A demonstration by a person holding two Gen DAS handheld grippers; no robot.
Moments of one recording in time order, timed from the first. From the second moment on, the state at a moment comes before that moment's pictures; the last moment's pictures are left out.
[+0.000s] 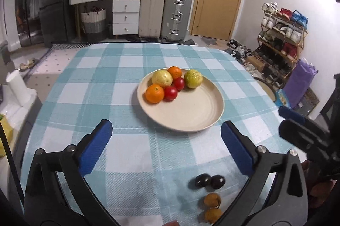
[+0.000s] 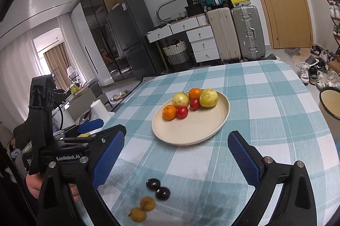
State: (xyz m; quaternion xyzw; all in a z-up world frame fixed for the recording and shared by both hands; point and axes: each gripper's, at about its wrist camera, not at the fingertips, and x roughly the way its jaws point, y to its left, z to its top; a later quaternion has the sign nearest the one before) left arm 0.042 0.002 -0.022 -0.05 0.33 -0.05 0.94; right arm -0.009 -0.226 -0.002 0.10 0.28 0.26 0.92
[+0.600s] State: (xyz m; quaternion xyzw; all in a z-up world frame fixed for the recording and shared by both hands) left arm -0.007 0.000 -0.049 -0.05 0.36 -0.06 0.93; right arm -0.044 -0.230 -0.016 0.10 0.30 0.23 0.92
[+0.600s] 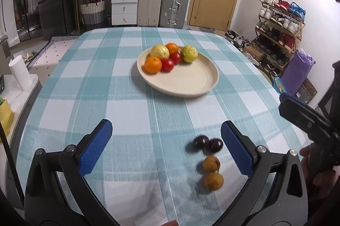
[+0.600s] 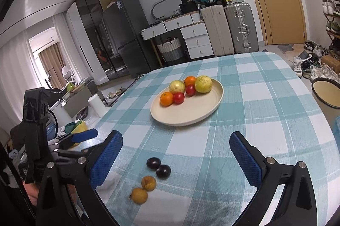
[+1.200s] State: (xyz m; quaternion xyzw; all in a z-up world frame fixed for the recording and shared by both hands) left arm -0.030 -0.034 -0.104 -0.03 0.43 -0.12 0.89; right arm -0.059 -0.229 -0.037 0.09 0.33 0.22 0.91
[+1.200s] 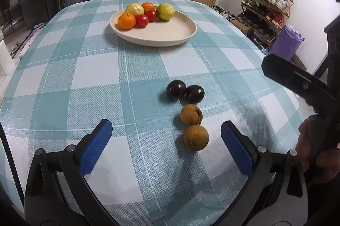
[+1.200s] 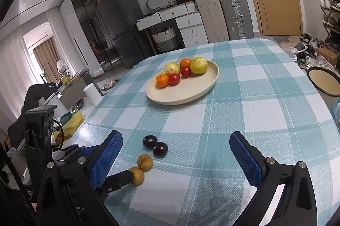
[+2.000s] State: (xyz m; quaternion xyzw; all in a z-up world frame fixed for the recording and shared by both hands) left arm -0.034 -0.041 -0.118 -0.03 0.46 -0.18 0.87; right arm -0.068 -0.229 -0.046 0.09 0.35 0.22 0.91
